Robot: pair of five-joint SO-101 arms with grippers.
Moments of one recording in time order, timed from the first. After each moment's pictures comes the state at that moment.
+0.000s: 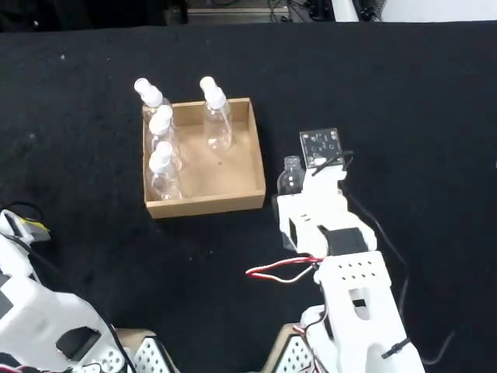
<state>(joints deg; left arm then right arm) -57.0 6.8 26.5 57.5 -16.0 -7.6 -51.7 69.6 43.6 -0.8</state>
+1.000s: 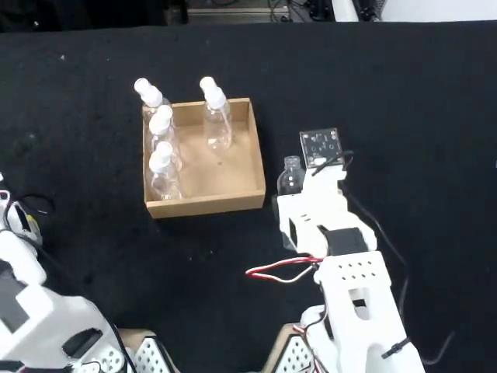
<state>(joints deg) -52.7 -0.7 26.4 66.4 -17.6 -7.6 -51.7 69.6 43.6 -0.8</state>
